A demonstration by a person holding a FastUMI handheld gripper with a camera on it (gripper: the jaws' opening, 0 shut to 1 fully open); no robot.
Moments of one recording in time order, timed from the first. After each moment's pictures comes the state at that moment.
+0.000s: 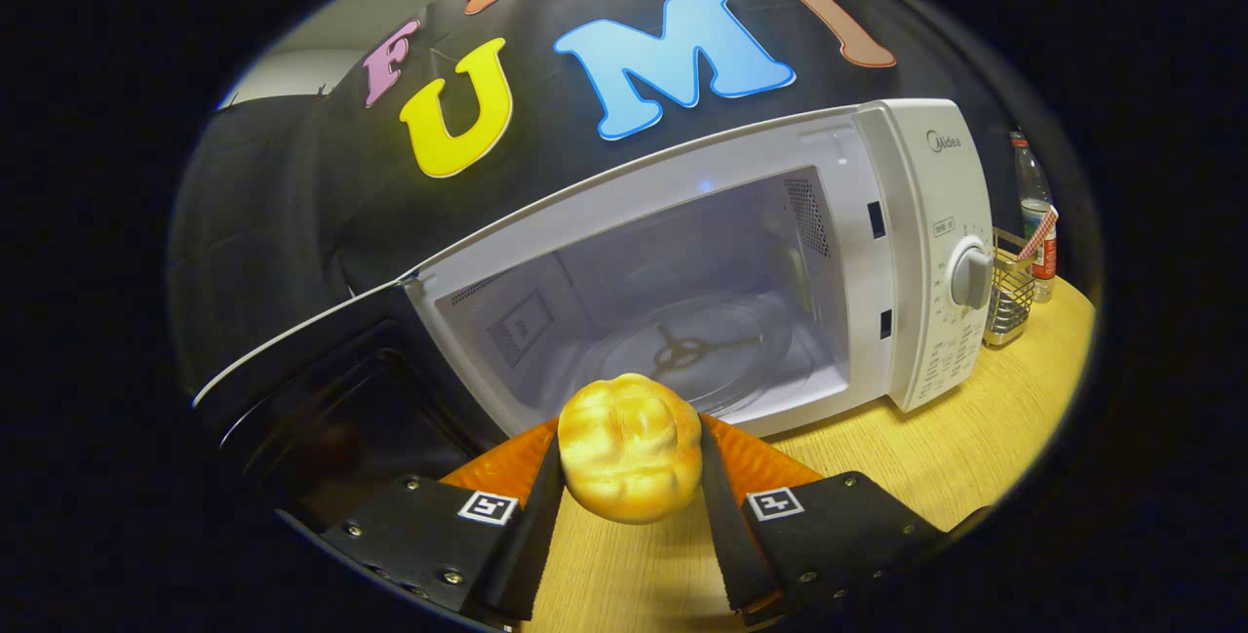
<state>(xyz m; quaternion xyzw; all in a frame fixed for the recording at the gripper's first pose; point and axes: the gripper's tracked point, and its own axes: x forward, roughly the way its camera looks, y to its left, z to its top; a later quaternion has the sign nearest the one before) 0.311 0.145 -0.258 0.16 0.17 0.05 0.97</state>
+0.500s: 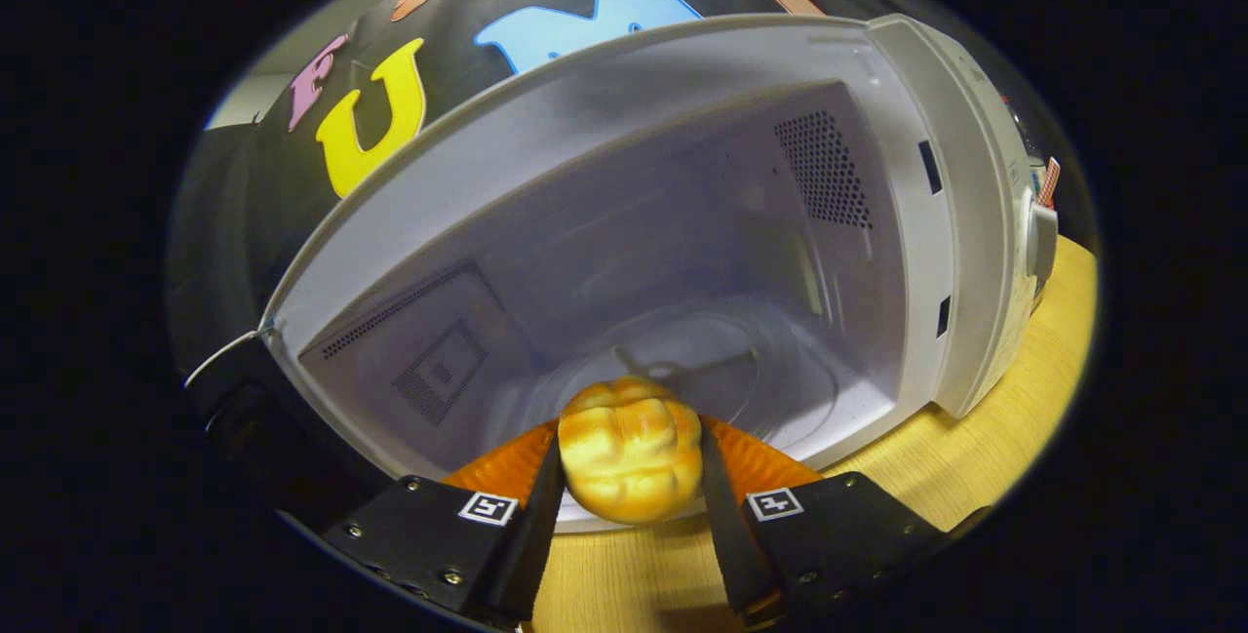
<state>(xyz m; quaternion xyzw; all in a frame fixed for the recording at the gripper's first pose) 0.390 0.134 -0.288 0.21 0.17 -0.03 0.96</state>
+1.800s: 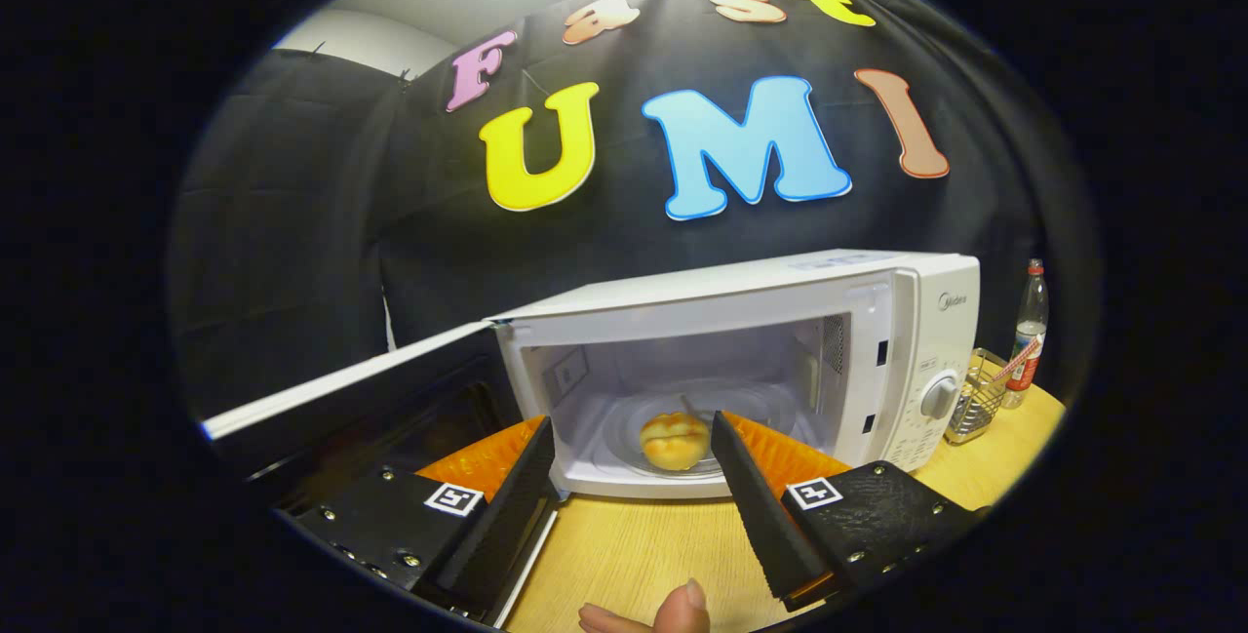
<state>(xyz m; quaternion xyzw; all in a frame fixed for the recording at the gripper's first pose) 0.247 0.169 -0.176 0.04 0.07 0.10 0.99</state>
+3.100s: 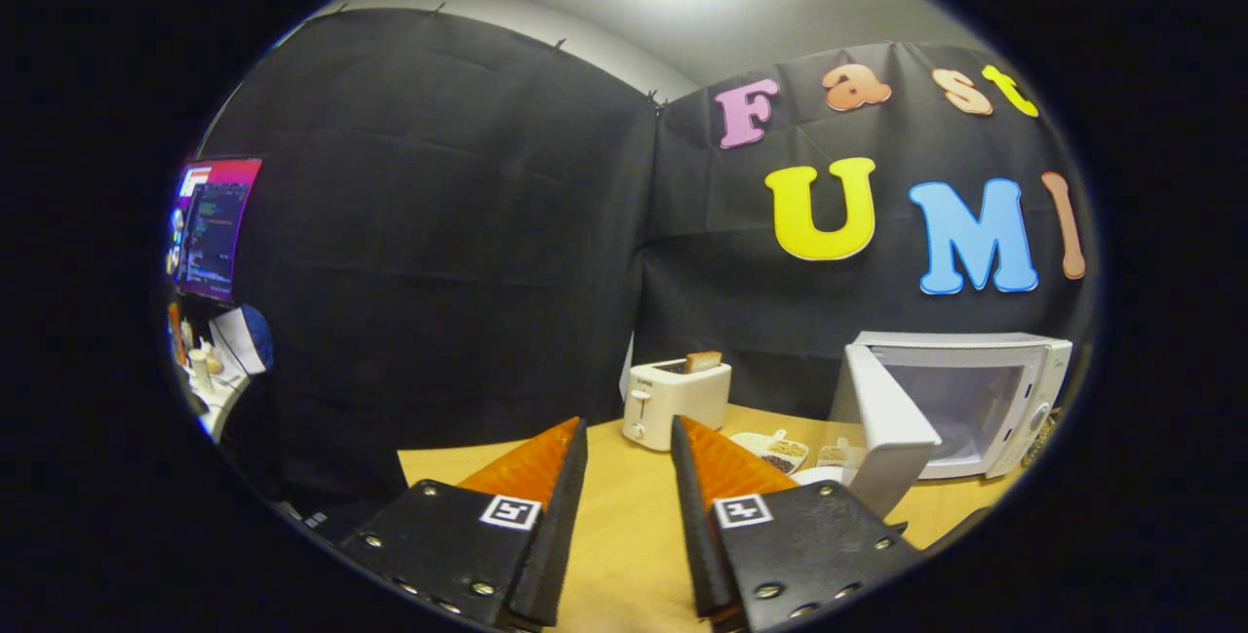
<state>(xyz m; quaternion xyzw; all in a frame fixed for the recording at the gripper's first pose) 0.019 0.396 -0.178 -0.07 -0.01 0.35 0.93</state>
